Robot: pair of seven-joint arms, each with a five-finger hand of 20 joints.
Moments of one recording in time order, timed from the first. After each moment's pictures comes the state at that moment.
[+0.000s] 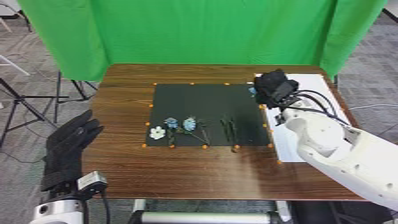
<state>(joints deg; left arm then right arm) 136.1 -54.4 -90.8 -129.0 48.7 32.4 28.1 -54.4 -35.6 30.3 -100.1 -137.2 7.2 21.4</state>
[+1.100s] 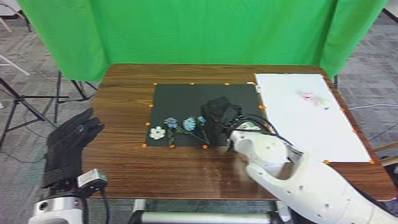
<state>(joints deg) 135.3 -55.0 -91.6 -129.0 49.5 31.4 25.8 -66.7 -55.6 37.4 -99.3 -144.5 -3.8 14.9</state>
